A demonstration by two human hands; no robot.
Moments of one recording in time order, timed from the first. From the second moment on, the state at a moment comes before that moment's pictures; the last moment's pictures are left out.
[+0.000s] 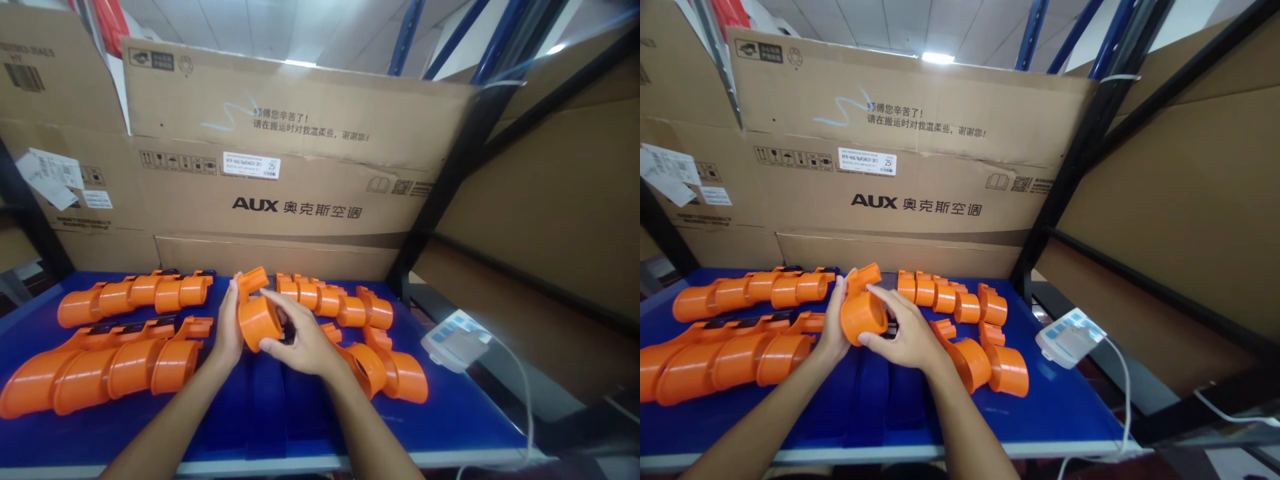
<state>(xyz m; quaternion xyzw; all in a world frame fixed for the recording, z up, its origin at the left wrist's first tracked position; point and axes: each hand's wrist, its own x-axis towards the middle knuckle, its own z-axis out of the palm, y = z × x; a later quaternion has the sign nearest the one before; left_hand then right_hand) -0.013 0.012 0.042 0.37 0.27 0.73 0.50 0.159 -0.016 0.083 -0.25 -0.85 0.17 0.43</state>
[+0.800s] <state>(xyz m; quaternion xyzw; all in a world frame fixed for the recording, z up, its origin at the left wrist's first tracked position) -0.084 -0.020 0.092 0.89 0.20 0.41 -0.04 0.139 -0.034 0.080 -0.19 -0.84 0.16 0.49</state>
